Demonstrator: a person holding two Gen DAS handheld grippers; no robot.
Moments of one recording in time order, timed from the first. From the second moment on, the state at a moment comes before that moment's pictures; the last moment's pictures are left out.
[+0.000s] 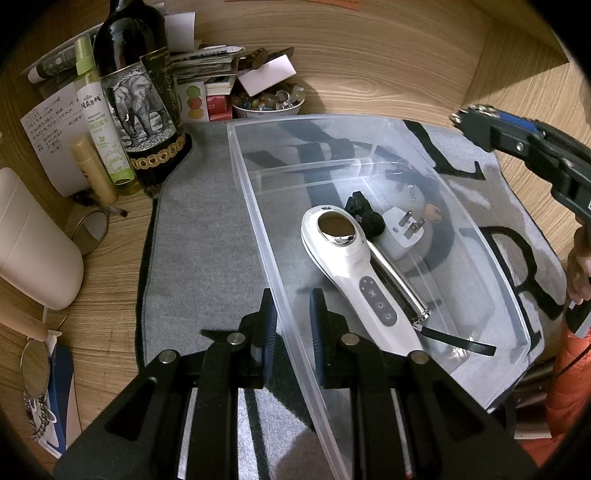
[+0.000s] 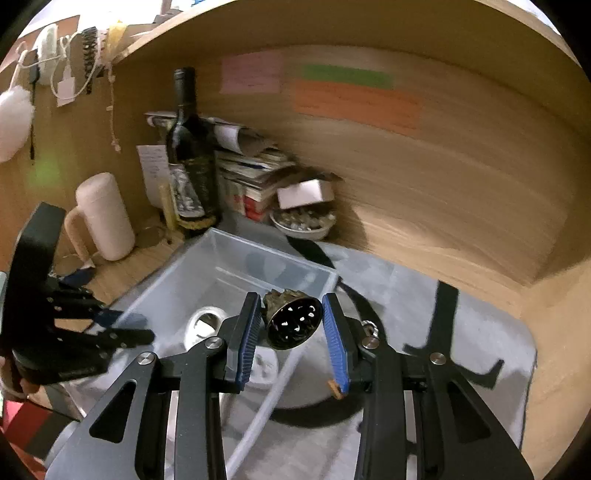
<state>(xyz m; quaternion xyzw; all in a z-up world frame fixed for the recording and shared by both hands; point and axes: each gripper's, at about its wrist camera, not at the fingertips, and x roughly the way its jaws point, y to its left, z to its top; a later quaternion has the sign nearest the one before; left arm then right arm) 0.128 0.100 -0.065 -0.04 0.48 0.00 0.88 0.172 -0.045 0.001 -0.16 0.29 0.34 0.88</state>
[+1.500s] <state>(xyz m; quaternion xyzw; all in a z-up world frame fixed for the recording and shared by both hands) 0.128 0.096 -0.064 -0.04 0.48 0.00 0.88 0.183 0.011 -0.037 -0.21 0.35 0.37 0.84</state>
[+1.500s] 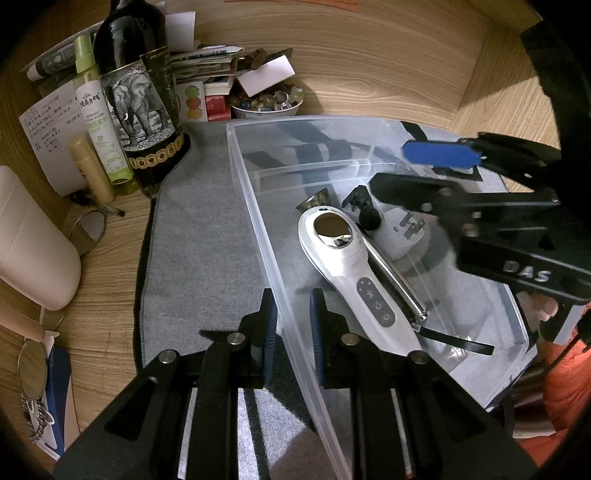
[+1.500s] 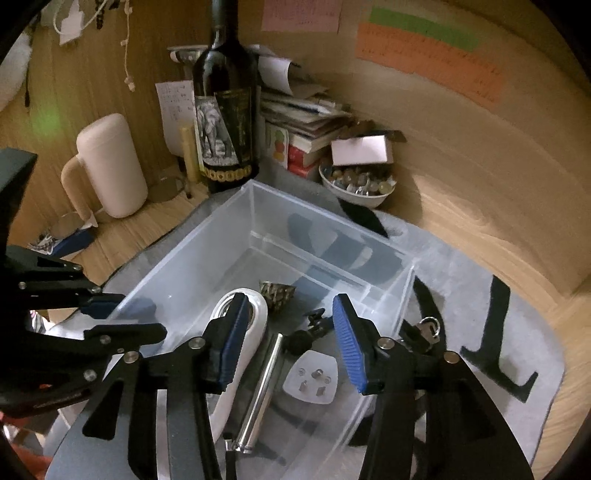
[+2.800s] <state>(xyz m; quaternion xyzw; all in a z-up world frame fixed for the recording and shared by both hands) 0.128 0.097 -0.064 -0.04 0.48 0.00 0.88 0.277 -0.092 -0.093 -0.10 0.46 0.23 0.85</state>
